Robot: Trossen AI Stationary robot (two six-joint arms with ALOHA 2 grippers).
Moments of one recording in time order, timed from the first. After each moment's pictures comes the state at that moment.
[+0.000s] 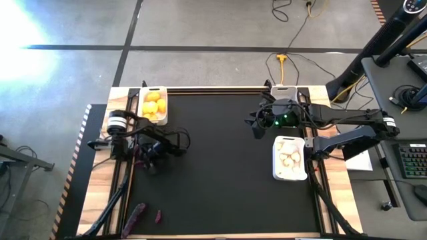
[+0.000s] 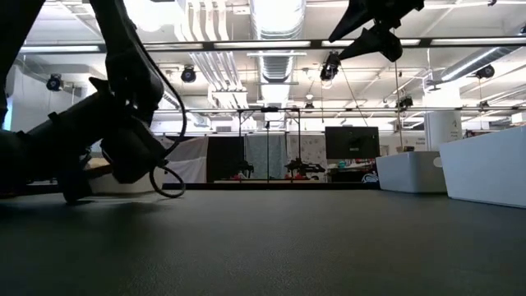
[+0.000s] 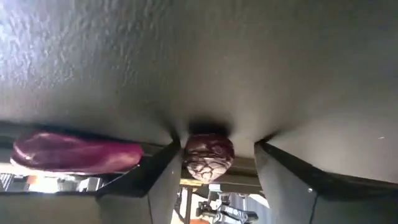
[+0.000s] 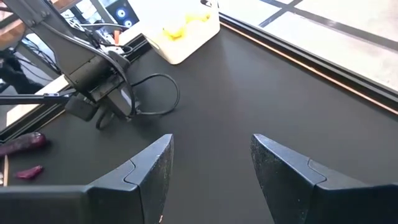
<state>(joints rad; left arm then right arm) 0.06 1.93 0.77 -1.22 0.23 -0.31 -0.12 1.10 1.01 -0.46 0.21 0.53</state>
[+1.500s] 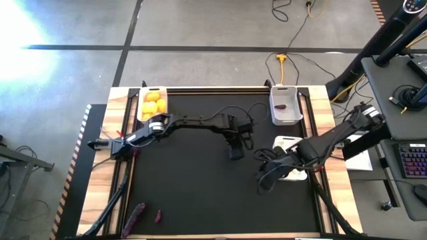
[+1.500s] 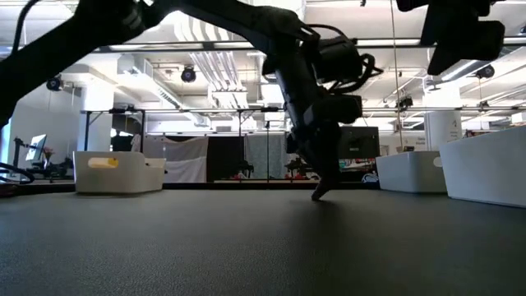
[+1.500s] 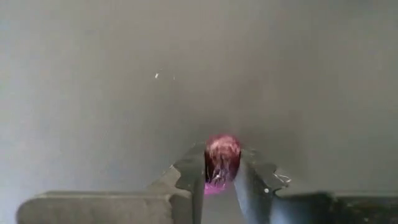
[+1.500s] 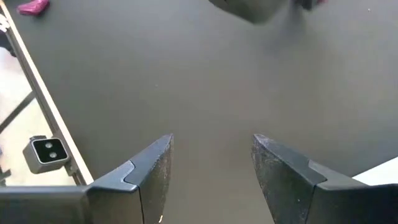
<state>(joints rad) 0.11 2.44 2.12 -0.90 0.11 -0.06 0.46 1.30 1.03 -0.77 0.21 1.13</state>
